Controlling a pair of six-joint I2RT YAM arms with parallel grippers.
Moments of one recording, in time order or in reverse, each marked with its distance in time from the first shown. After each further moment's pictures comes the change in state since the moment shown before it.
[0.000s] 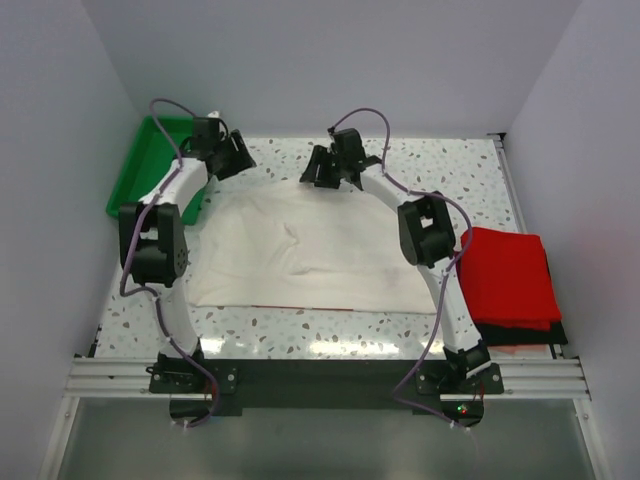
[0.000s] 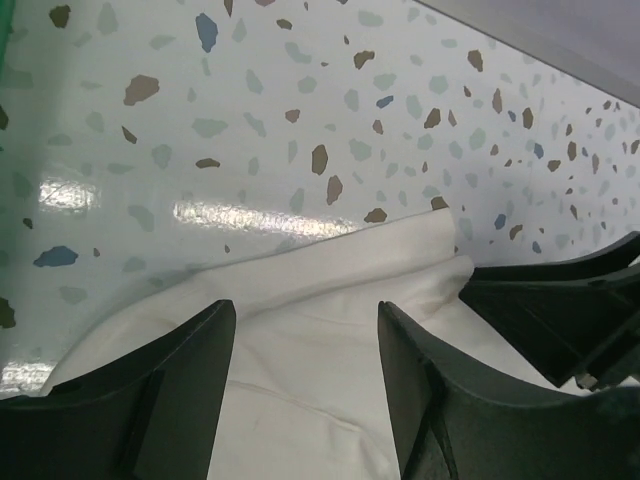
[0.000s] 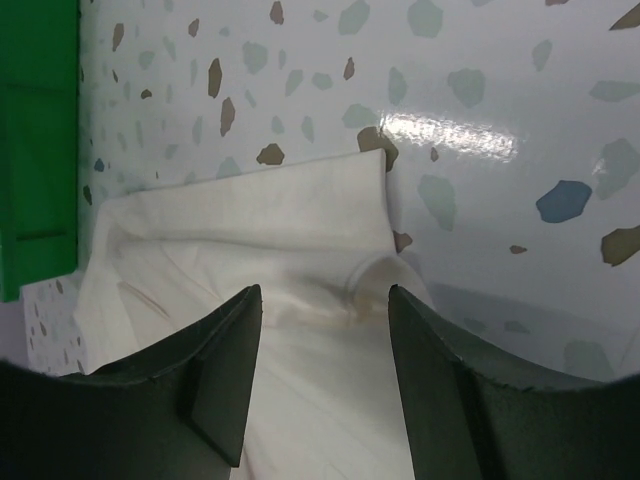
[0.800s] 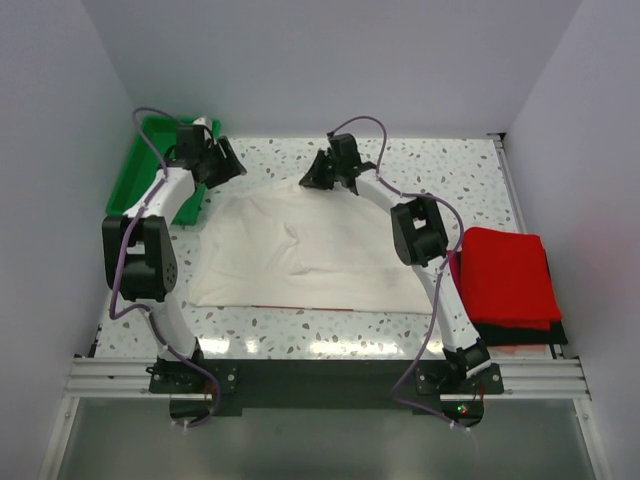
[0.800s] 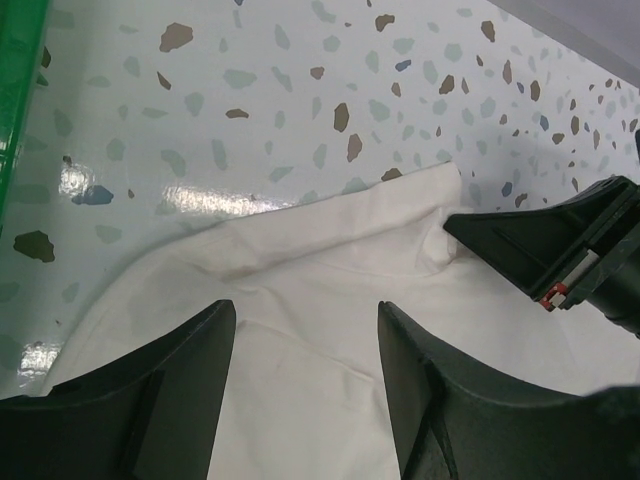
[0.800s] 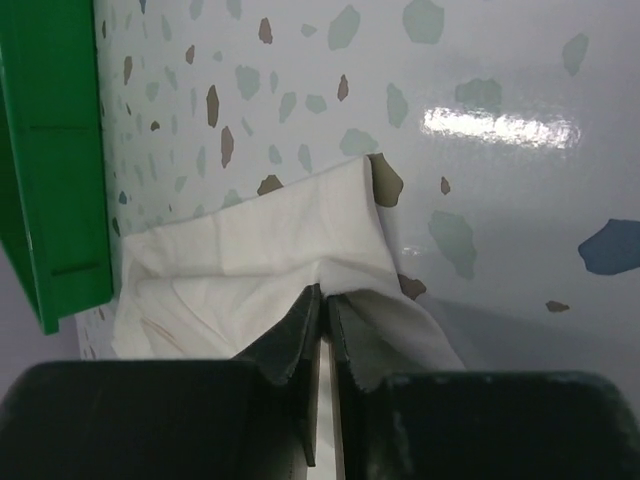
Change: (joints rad) left arm 0.059 -0.163 -0.147 0.002 0.049 0.003; right arm 0.016 0.098 0.063 0.077 -0.030 0.144
